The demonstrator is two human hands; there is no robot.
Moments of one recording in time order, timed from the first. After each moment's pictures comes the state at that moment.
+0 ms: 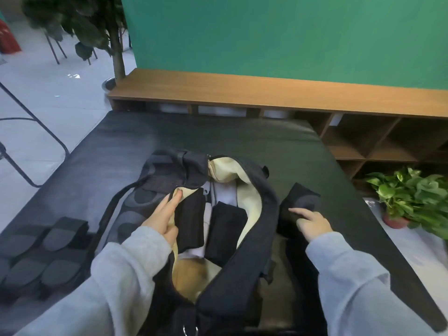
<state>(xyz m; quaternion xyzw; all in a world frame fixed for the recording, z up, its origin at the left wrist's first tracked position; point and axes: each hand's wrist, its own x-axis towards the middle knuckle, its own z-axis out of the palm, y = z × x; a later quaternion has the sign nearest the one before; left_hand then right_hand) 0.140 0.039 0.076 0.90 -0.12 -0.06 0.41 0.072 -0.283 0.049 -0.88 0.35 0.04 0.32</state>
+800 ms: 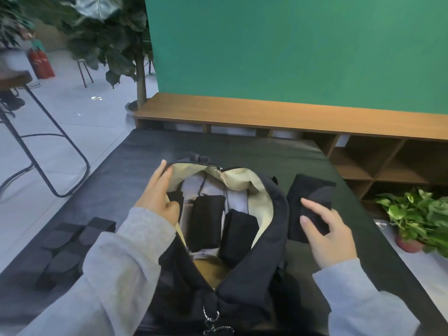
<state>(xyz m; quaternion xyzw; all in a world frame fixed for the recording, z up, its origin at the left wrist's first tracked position) 0.121 0.060 0.156 0.92 -0.08 0.10 0.37 0.005 -0.200 0.139 -0.83 0.17 -0.25 0.47</state>
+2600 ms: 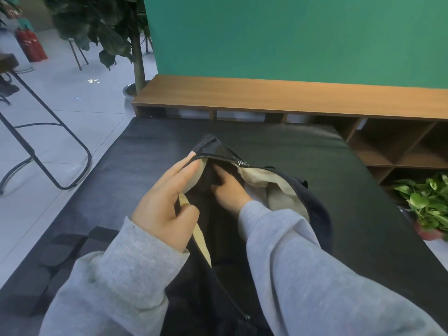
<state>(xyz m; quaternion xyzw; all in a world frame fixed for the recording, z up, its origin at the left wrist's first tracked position) 0.113 0.062 0.199 0.84 -0.19 0.09 0.51 0.205 -0.078 0.117 -0.84 0.09 0.06 0.54</state>
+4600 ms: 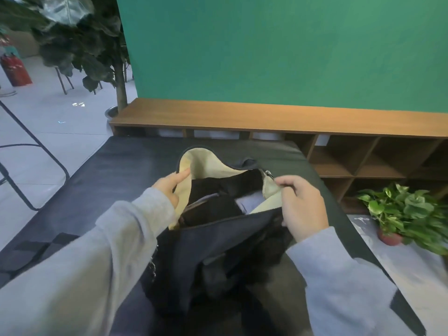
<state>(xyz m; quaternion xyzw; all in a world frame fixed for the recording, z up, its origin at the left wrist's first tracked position) 0.191 -0.012 0.151 0.77 0.02 -0.17 0.62 0.041 -0.212 0.193 -0.82 0.24 -0.24 0.46</state>
